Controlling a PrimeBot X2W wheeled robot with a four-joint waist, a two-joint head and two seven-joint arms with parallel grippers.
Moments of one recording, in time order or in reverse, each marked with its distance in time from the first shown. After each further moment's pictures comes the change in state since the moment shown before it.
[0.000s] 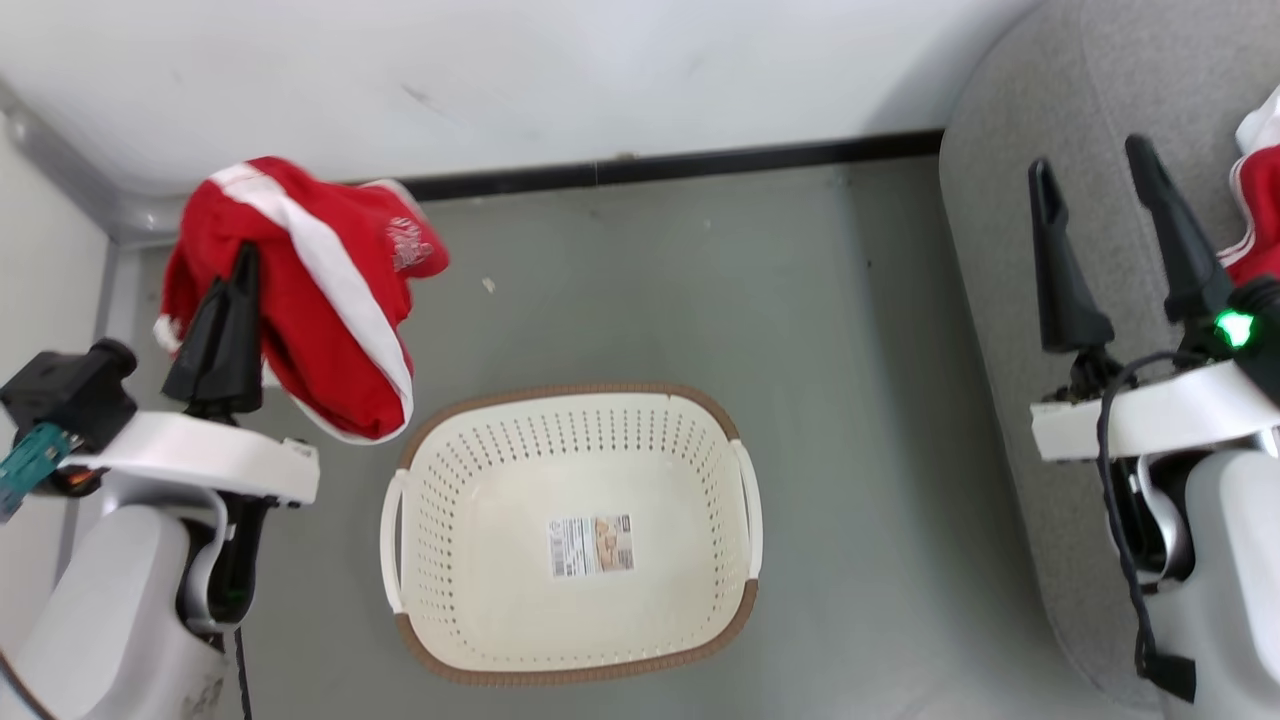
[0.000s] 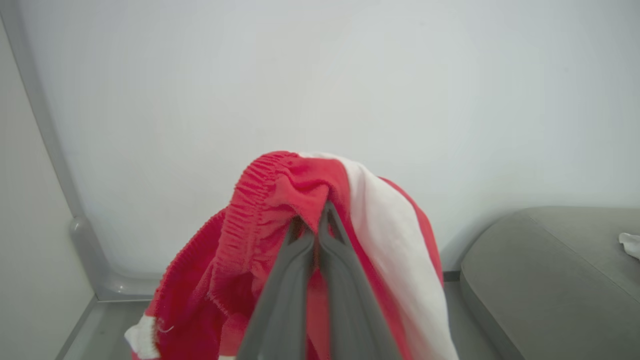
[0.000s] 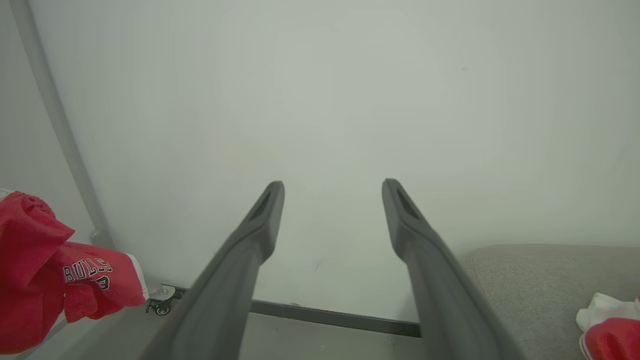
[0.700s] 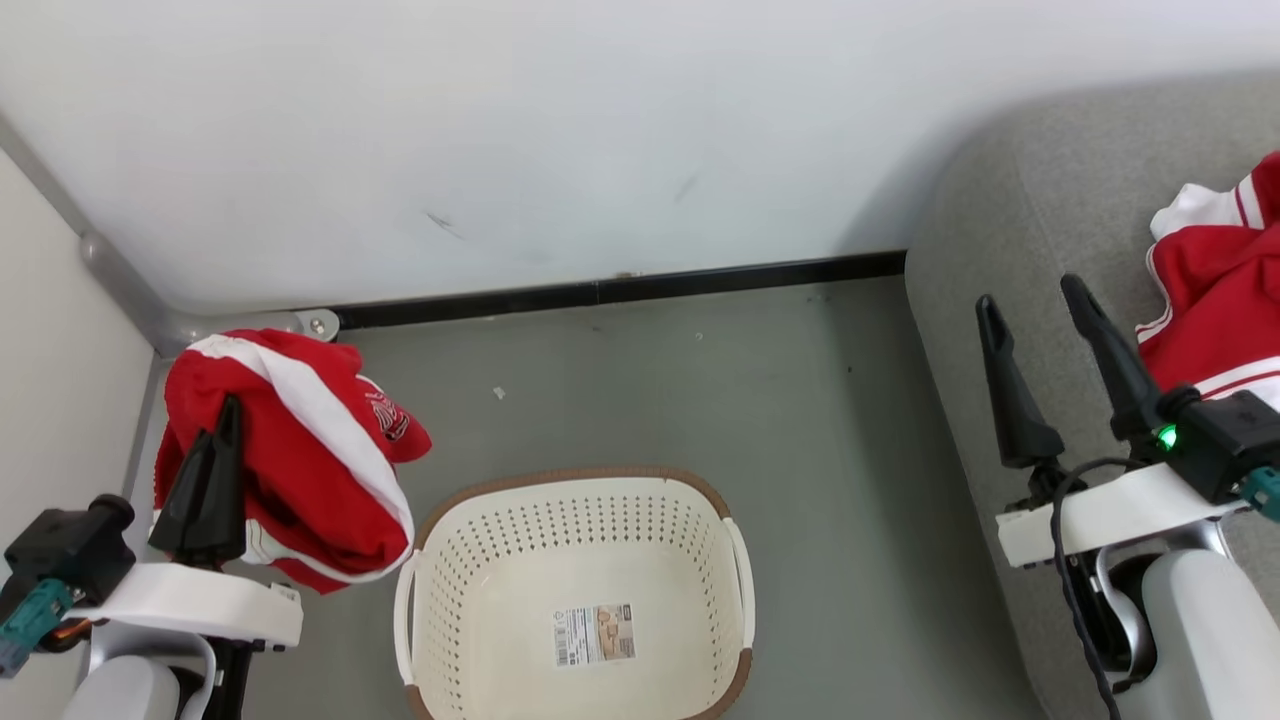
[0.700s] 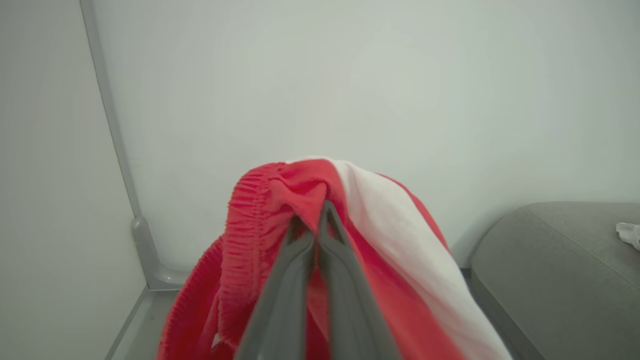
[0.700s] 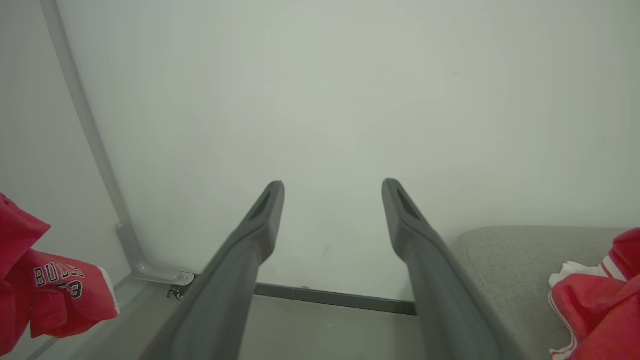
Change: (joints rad) left arm 0.268 -0.010 0.105 -0.096 0.087 0.009 0.000; right arm 0.149 0.016 0.027 0.034 0.001 0.000 0.000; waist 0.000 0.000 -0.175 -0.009
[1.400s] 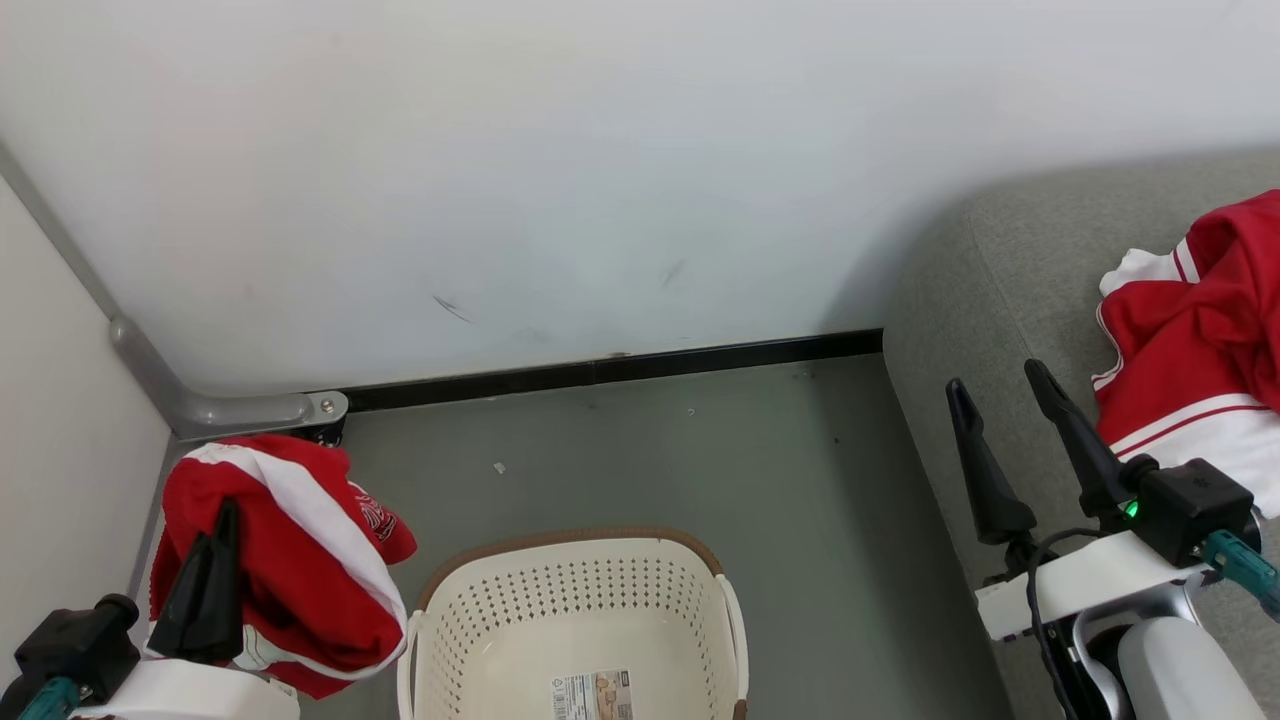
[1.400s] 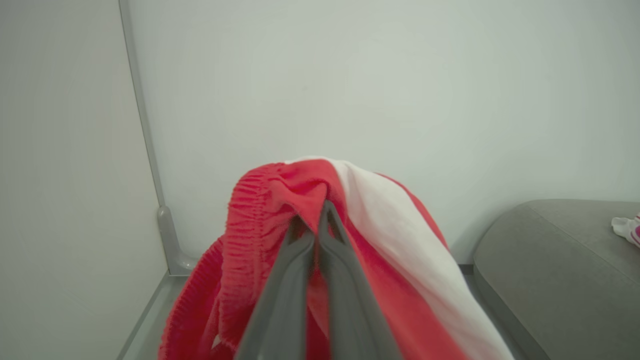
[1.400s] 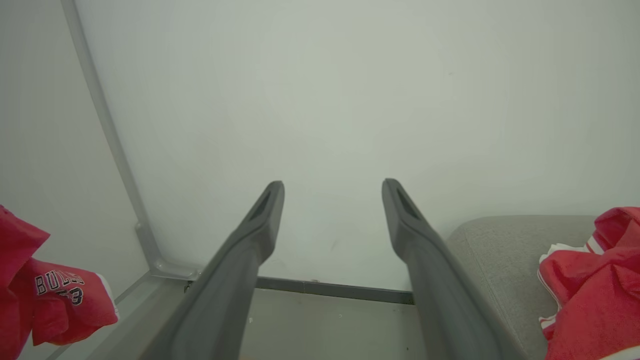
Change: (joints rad) left arm 0.155 -0.030 0.055 -0.023 0.040 0.003 0.000; right arm 0.091 0.007 0.030 0.017 0.020 0.000 0.000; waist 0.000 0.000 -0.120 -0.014
